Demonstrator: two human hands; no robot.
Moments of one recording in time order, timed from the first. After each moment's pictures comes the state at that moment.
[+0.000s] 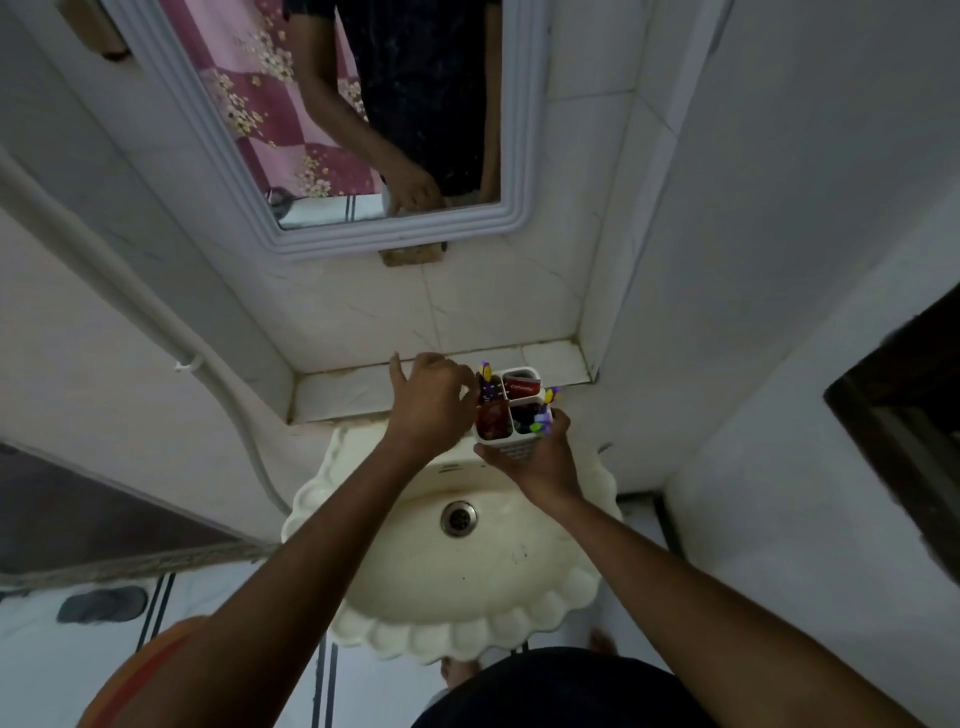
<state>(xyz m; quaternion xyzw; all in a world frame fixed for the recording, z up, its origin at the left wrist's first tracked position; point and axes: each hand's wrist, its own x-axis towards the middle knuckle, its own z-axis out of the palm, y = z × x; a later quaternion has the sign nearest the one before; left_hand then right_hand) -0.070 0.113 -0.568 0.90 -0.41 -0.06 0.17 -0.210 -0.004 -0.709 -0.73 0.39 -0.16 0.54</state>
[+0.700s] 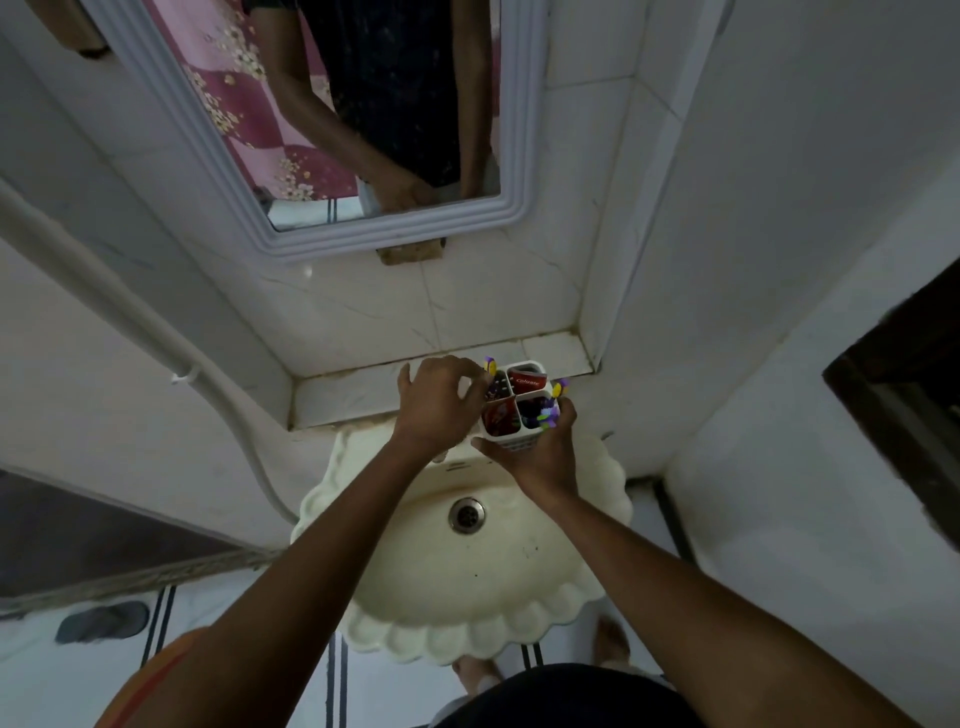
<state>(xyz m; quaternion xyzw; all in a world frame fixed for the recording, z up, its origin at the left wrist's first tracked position) -0.055 0.111 -0.584 0.88 -0.38 -0.08 0.28 -0.196 0.017 -0.691 -0.71 0.43 -0.21 0.51</state>
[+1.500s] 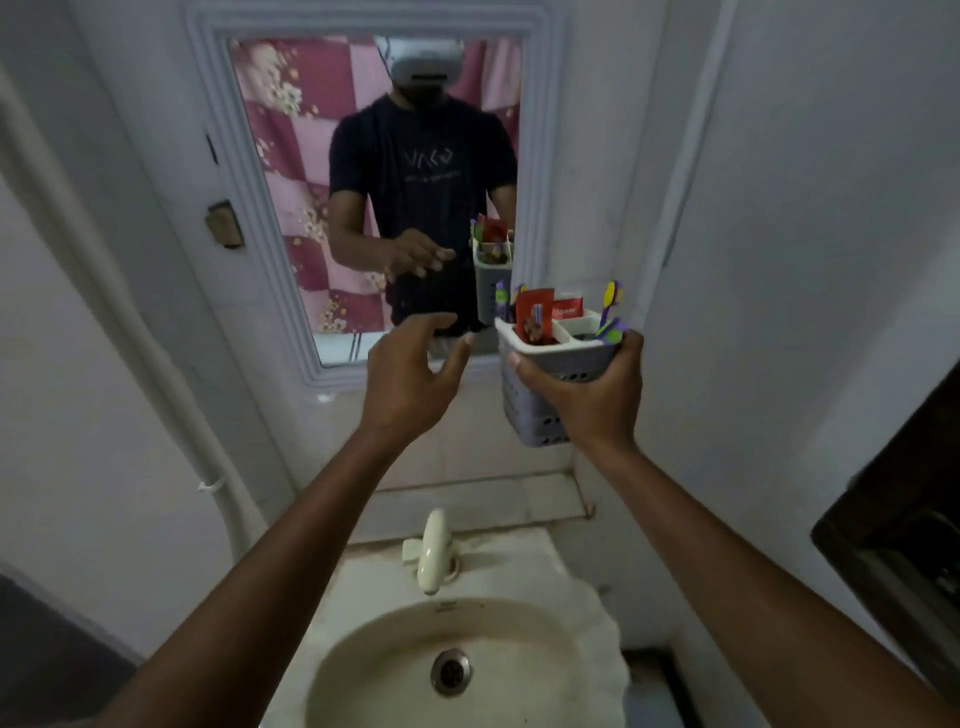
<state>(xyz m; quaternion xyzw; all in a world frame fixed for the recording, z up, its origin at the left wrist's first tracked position) -0.018 0.096 -0.396 0.79 -0.40 0.18 0.43 -0.160 -0.067 -0.426 -0.69 0.26 -0.51 0.45</state>
